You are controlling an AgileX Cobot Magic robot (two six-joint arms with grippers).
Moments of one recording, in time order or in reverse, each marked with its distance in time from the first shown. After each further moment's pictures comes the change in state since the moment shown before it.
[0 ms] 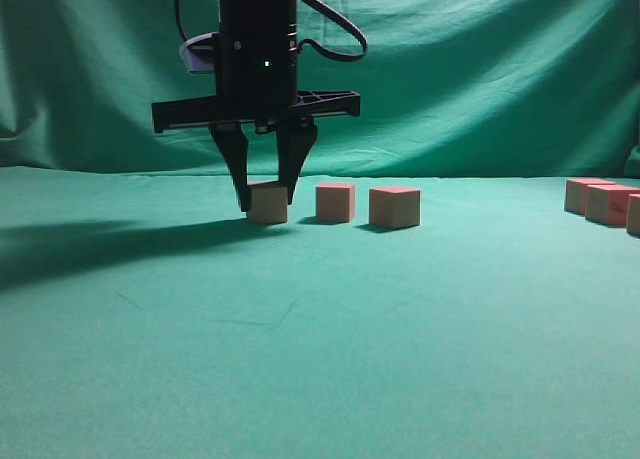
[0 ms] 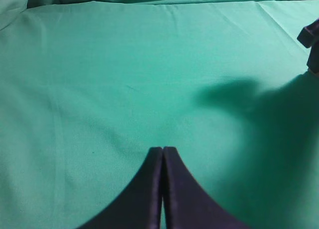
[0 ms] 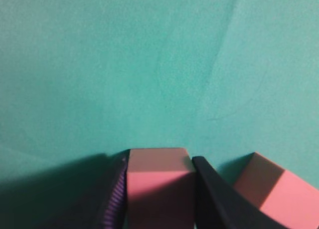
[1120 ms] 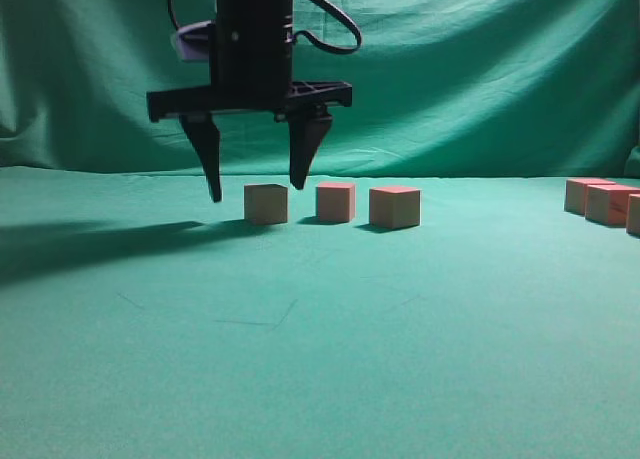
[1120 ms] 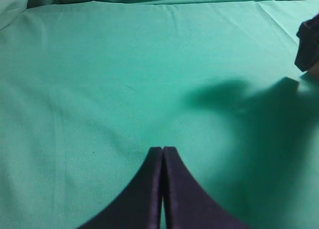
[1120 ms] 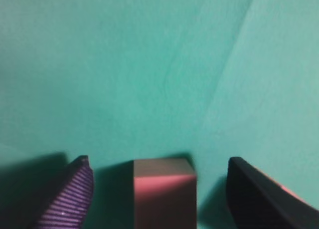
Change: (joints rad) left arm 0.000 0.000 0.000 0.000 0.000 0.000; right arm 0.000 0.007 -0.033 0.000 0.000 -0.056
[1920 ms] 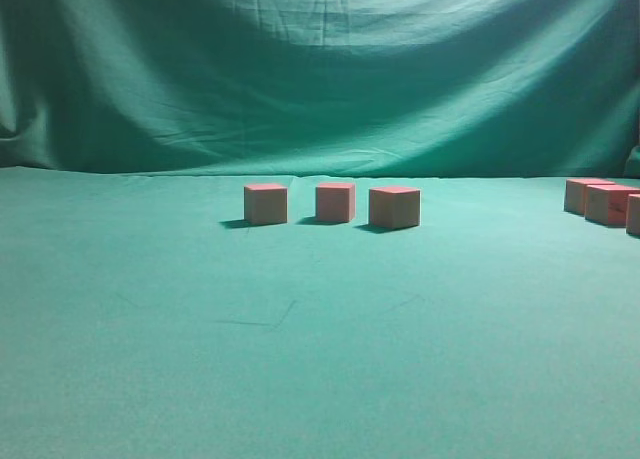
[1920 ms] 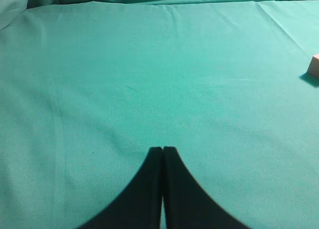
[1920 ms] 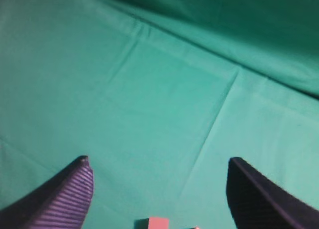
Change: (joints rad) left arm 0.000 0.000 0.000 0.000 0.000 0.000; right arm 0.000 -0.334 -0.244 0.000 0.024 -0.153
